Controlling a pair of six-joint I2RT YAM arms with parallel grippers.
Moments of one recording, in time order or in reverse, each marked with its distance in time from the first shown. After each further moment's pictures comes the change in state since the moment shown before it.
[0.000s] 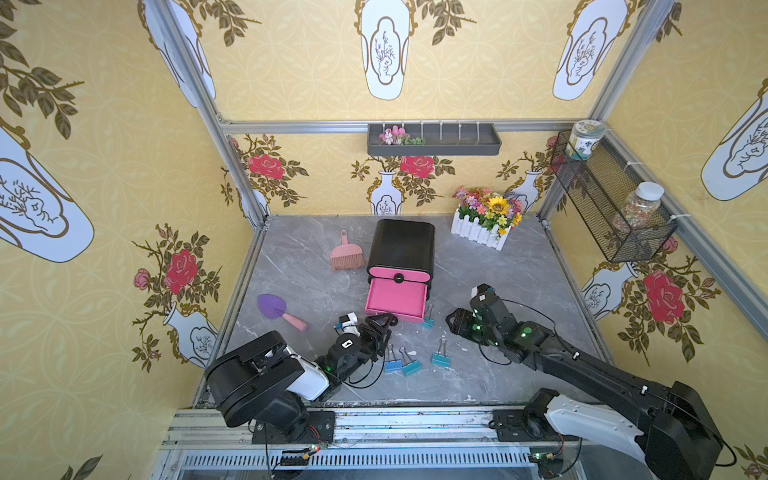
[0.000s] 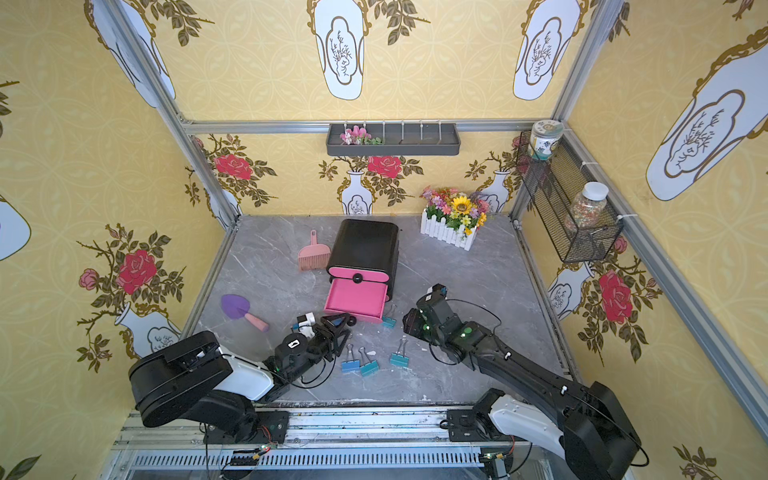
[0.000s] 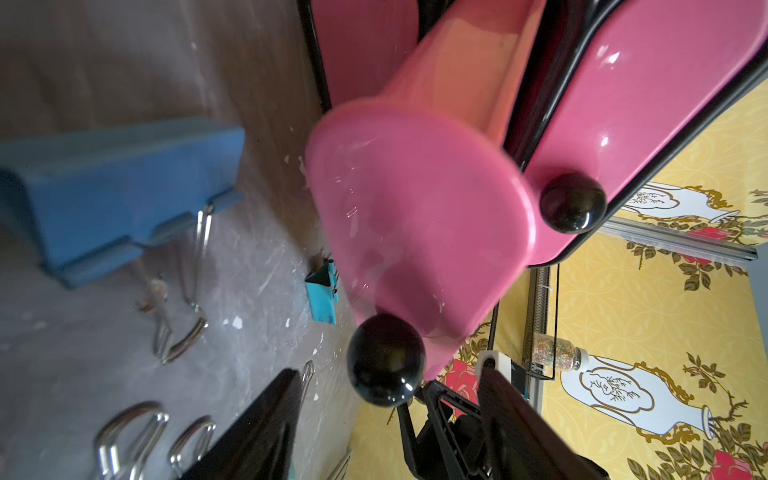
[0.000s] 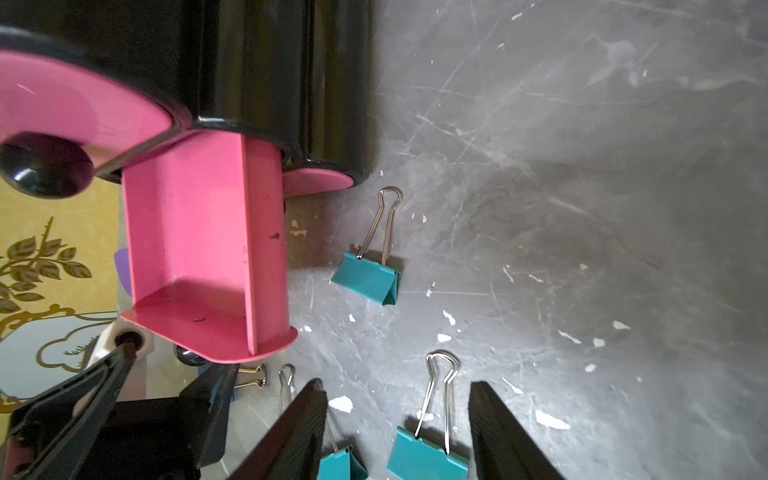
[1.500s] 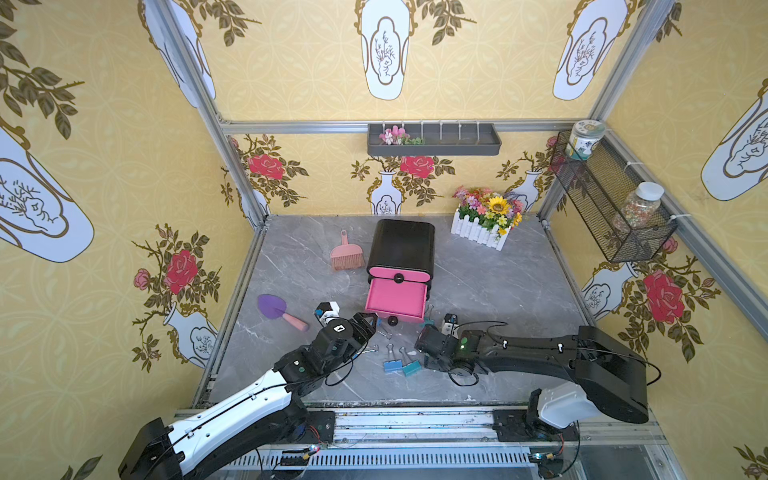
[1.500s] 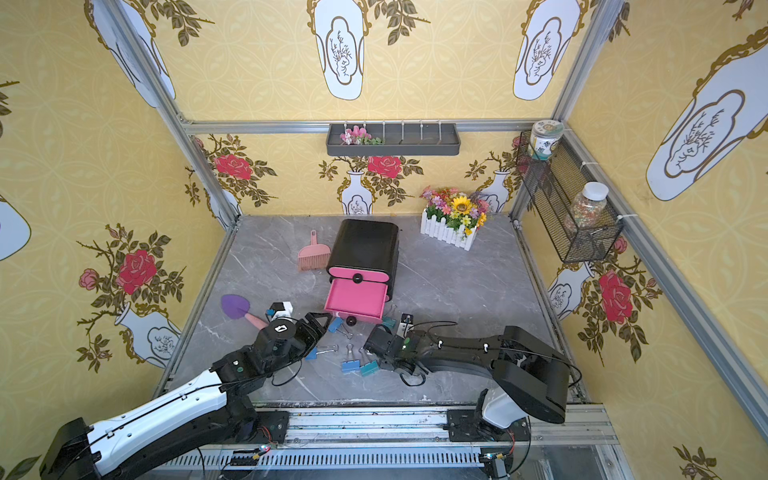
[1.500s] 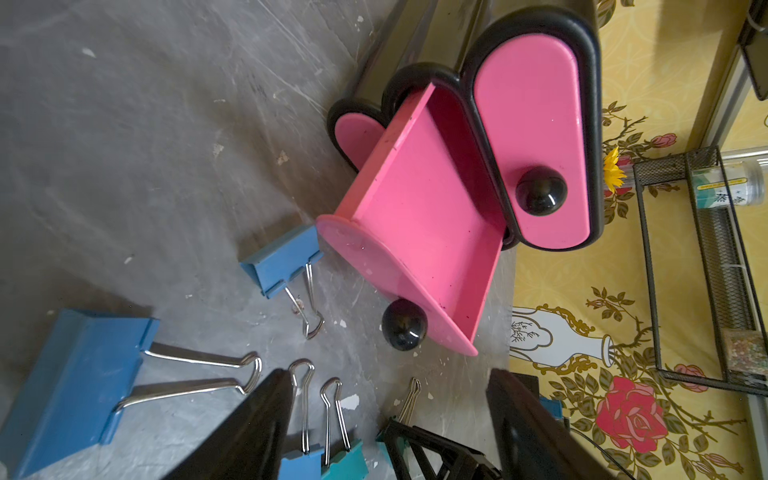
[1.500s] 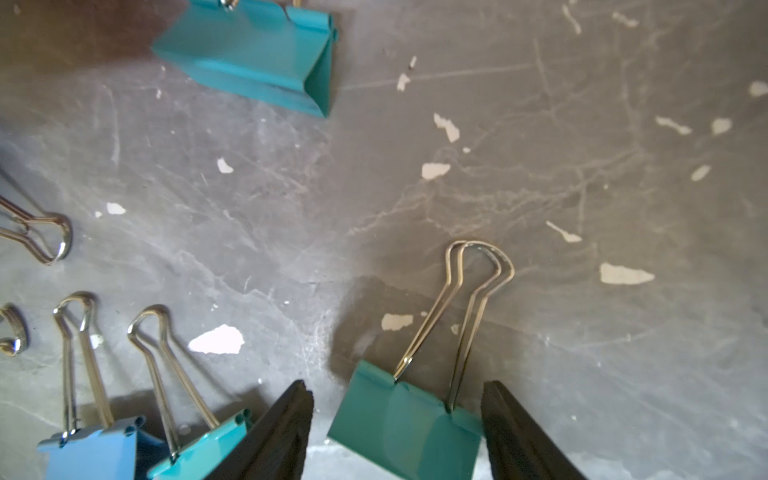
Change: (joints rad) left arm 0.039 -0.708 0.256 -1.272 -0.086 0.397; right arm 0.406 0.435 0.152 -0.194 0.209 0.321
